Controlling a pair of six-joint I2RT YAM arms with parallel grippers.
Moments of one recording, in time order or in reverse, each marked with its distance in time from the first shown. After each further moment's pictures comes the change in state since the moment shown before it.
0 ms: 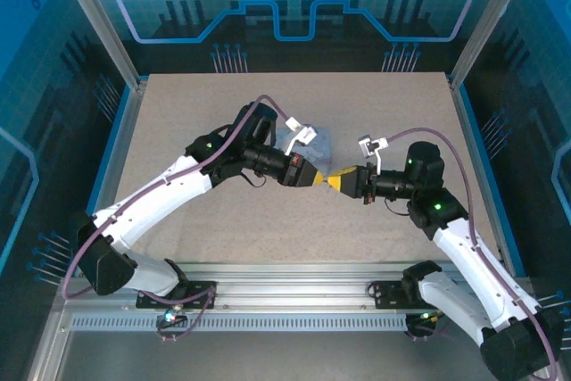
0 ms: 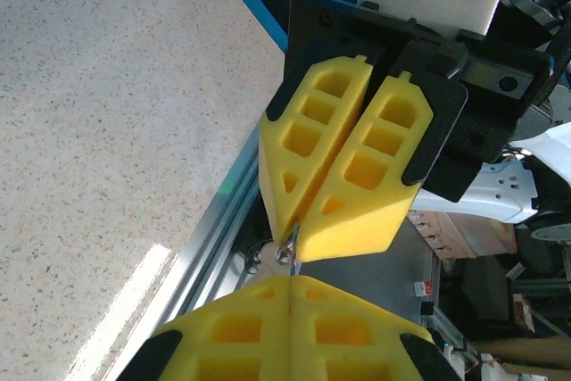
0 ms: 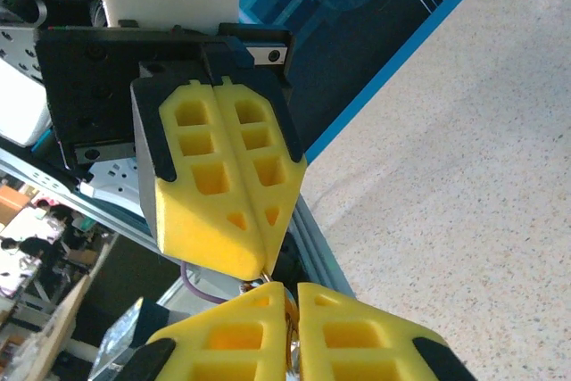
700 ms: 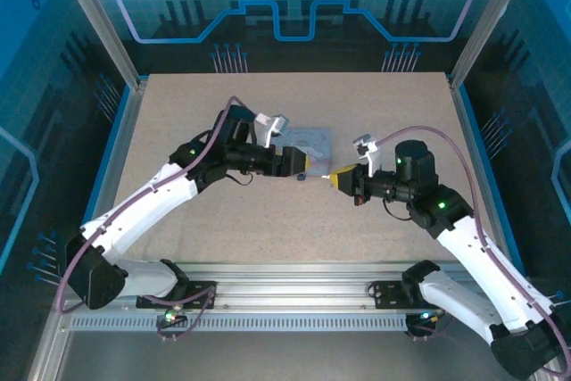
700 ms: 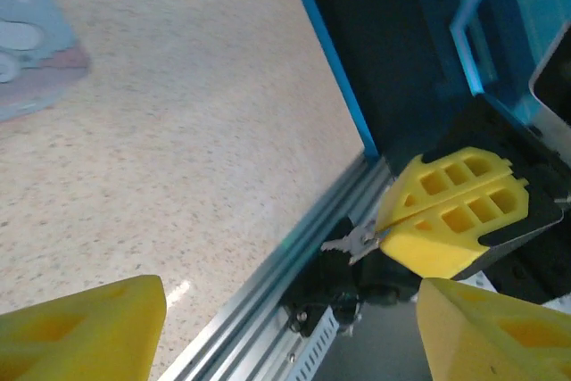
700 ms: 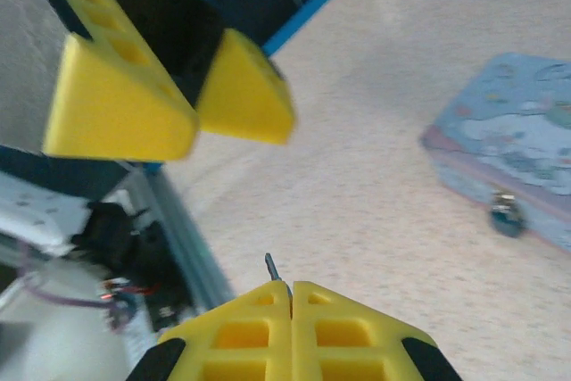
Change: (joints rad) left arm 0.122 -0.107 -0.162 0.101 -0.200 -0.209; right arm 0.141 0.016 0.150 -0.366 0.497 -0.328
